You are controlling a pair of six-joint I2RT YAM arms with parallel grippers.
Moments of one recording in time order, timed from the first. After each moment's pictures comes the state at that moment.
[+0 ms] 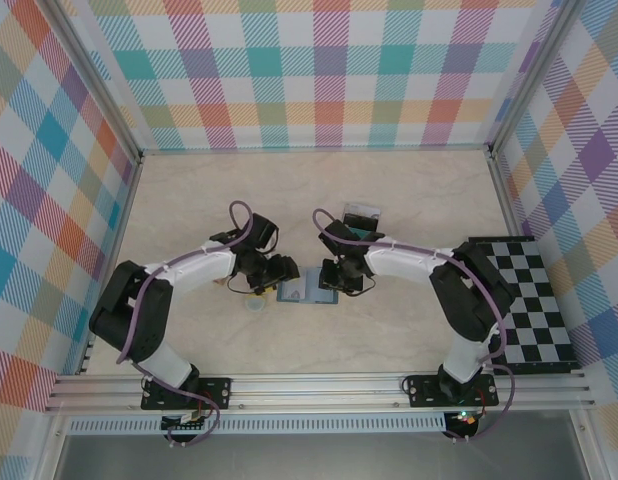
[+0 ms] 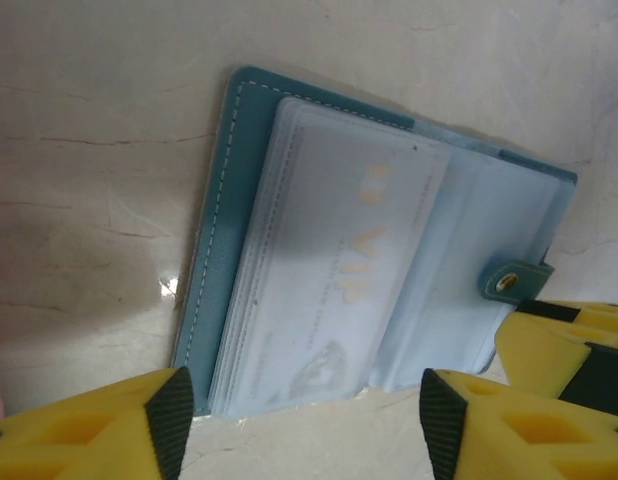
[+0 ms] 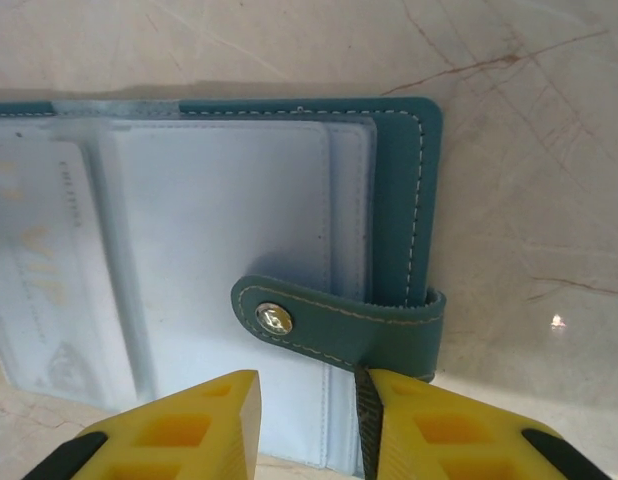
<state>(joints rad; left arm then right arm) -0.53 1.61 0.94 -0.54 0.32 -0.83 0.77 1.78 1.09 -0.57 -0.15 0.85</state>
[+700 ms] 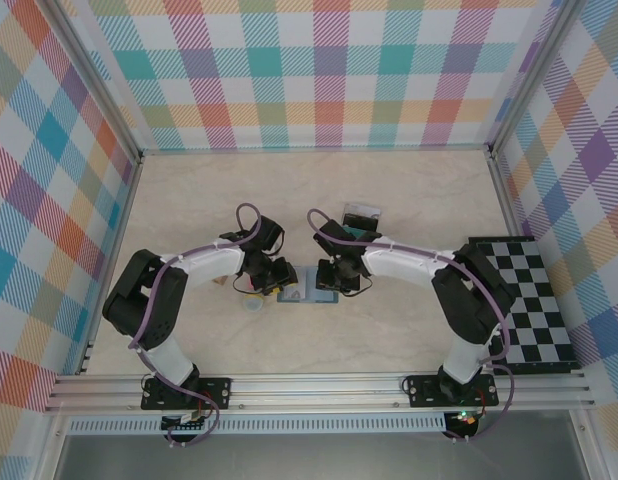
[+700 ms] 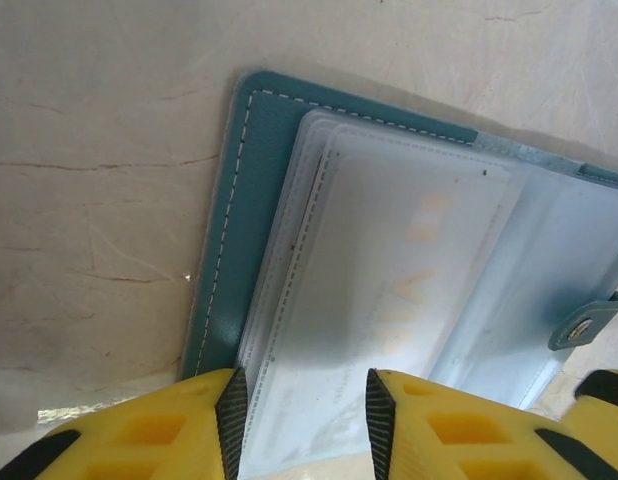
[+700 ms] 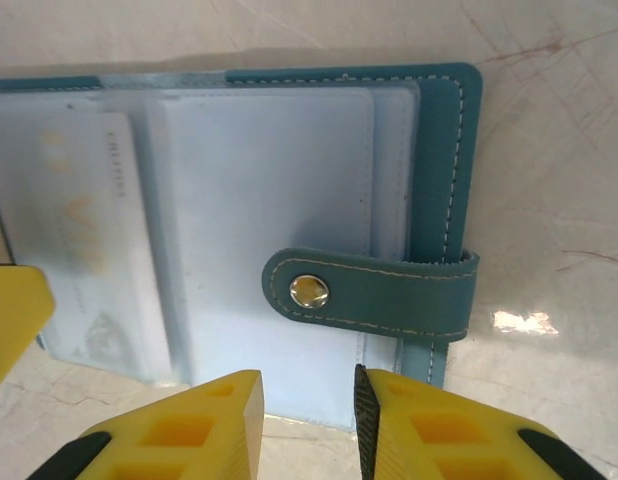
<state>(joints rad) -0.54 1.69 0.96 -0.53 0.32 -0.83 0.80 1.75 1.12 -0.61 -0.12 0.85</state>
